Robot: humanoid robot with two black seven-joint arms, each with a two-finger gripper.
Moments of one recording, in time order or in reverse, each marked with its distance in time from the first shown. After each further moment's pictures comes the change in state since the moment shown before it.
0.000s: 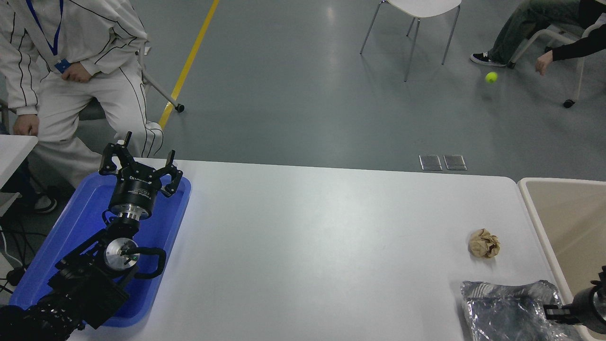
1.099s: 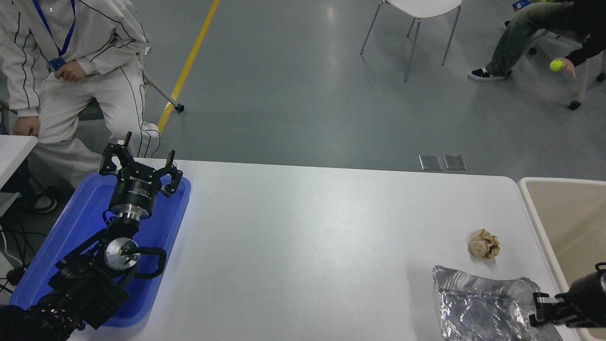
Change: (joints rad) left arm 0.000 0.000 0.000 0.000 0.000 0.000 0.000; right arm 0.427 -0.249 -0.020 0.443 0.048 0.384 0.010
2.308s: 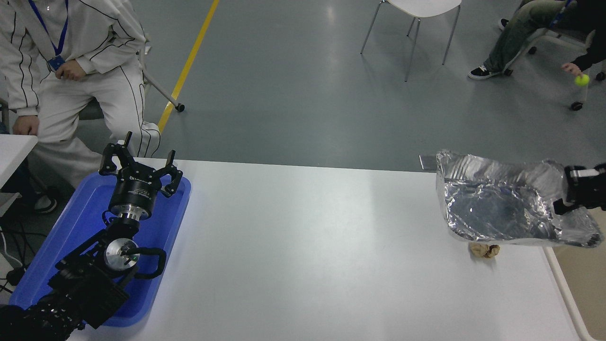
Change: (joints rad) left arm 0.000 0.000 0.000 0.000 0.000 0.000 0.000; right arm 1.038 0.177 -0.603 0.109 0.308 0.212 0.000
